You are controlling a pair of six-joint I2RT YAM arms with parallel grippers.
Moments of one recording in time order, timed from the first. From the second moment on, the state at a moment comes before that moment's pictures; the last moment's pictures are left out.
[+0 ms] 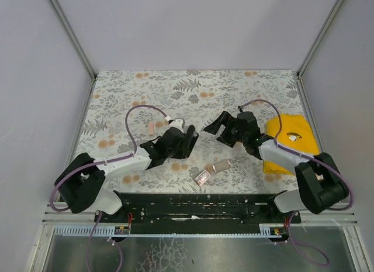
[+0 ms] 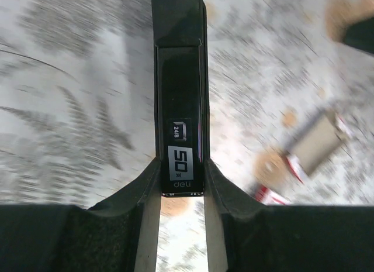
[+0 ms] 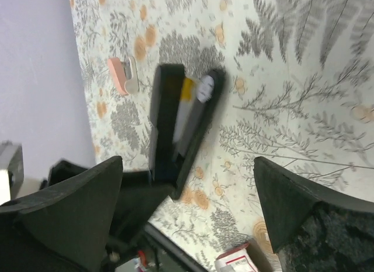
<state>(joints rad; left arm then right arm) -0.84 1.43 0.72 -0.06 -0.11 -0.64 0.46 1.46 0.64 0.24 -0.29 1.05</state>
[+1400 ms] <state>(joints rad) -0.05 1.05 0.25 0.46 -0.41 -0.42 0.24 0.72 0.31 0.08 0.33 0.14</state>
